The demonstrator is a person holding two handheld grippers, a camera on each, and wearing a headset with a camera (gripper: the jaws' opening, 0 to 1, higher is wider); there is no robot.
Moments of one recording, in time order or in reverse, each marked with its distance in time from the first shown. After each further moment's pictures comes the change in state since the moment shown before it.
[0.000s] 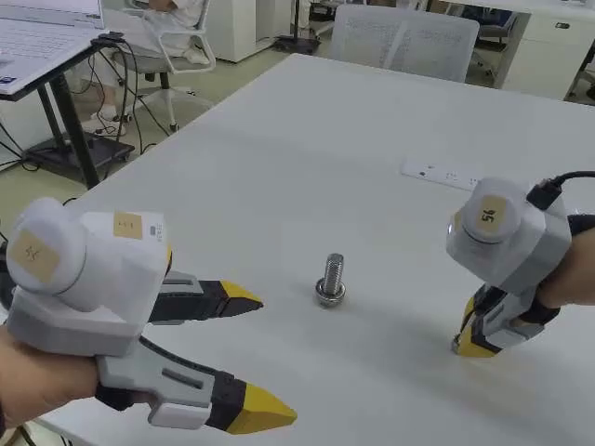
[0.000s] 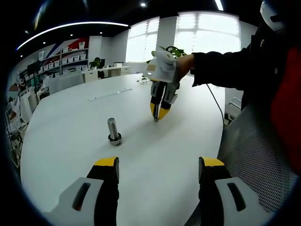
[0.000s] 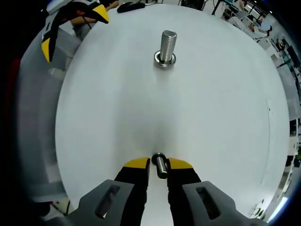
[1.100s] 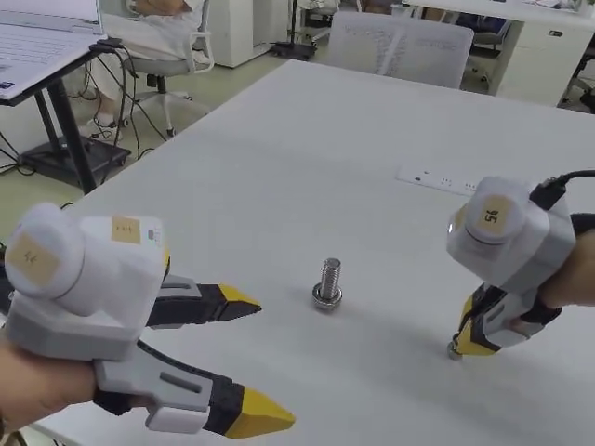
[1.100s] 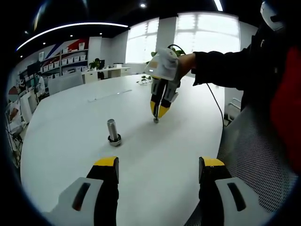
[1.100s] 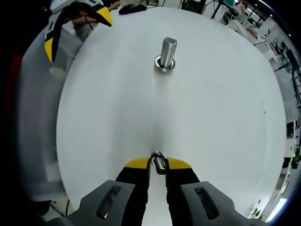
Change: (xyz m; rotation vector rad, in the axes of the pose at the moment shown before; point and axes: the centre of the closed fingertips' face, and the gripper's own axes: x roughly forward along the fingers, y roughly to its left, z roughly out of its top) left arm -0.001 -0.001 0.002 0.003 -0.006 -0.002; right arm -0.008 -0.001 0.002 -0.016 -0.013 -0.026
